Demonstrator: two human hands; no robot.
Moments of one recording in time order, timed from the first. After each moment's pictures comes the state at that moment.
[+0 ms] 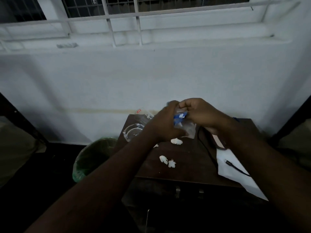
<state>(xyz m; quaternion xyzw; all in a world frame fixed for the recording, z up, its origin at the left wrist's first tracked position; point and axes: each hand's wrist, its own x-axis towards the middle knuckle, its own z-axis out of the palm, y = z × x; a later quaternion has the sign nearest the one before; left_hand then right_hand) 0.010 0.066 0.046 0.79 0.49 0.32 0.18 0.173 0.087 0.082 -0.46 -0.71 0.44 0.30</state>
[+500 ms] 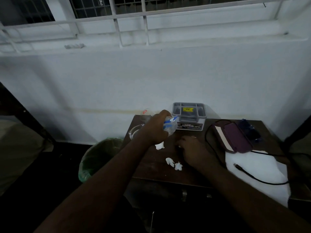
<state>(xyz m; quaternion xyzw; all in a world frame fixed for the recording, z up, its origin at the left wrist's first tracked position) -0.033 0.072 0.023 0.76 0.55 0.29 0.18 0.148 0.076 -0.051 -0.49 -0.87 0.08 0.08</state>
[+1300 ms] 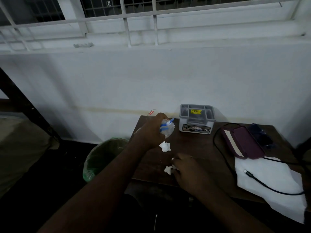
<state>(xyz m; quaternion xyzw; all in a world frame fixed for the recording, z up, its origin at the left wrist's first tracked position) -0.066 0.070 0.011 0.75 0.58 0.30 0.13 0.117 0.019 -0.062 -0.44 -0.87 0.16 0.15</state>
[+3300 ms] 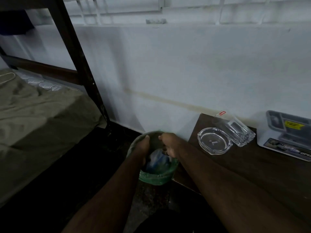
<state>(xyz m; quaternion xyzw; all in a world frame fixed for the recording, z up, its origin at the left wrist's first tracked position) -0.277 0.037 -0.122 0.07 0.64 0.58 0.49 -0.190 0.108 -0.108 -0.49 -0.51 0.70 0.13</state>
